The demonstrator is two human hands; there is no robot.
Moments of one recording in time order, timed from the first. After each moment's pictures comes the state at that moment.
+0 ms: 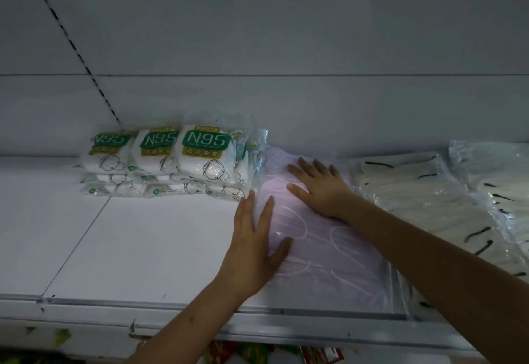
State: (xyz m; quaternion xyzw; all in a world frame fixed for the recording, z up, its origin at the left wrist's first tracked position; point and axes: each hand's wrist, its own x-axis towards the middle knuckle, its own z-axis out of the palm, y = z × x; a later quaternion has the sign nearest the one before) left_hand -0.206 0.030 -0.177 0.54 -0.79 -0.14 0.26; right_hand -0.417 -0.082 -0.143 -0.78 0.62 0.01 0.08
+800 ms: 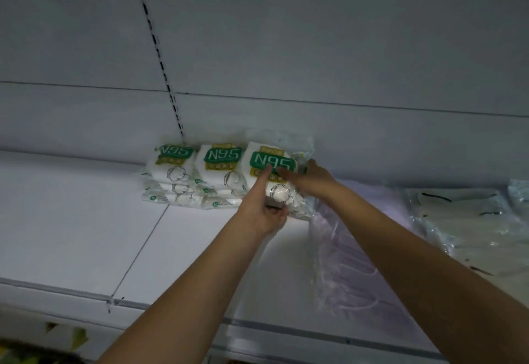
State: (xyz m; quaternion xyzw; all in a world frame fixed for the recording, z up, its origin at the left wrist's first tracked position) left_hand -0.132 -0.070 -0.082 0.46 -0.05 -0.75 0.47; right_hand -0.263 -0.132 -0.082 -0.63 0.67 -0.19 0.34
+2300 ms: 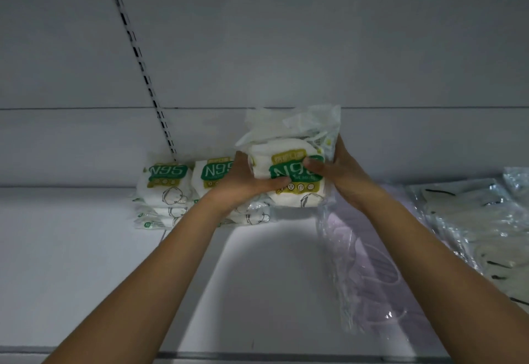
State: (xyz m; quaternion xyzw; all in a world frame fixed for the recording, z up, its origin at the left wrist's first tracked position) left_hand -0.059 -0.121 -0.047 0.48 -0.64 -0.51 0.33; right_hand -0.286 -0.114 -0.043 -0.57 0.46 -0.47 0.49
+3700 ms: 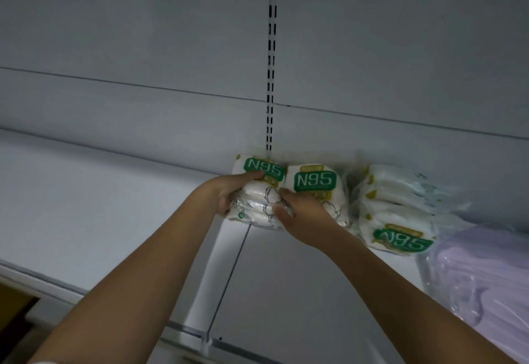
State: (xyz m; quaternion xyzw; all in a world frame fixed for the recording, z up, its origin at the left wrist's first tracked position) left_hand 0.147 -0.158 -0.083 0.63 -0.32 -0.66 0.26; right_hand -0.052 -0.124 -0.107 -0.83 0.50 -0.17 0.18
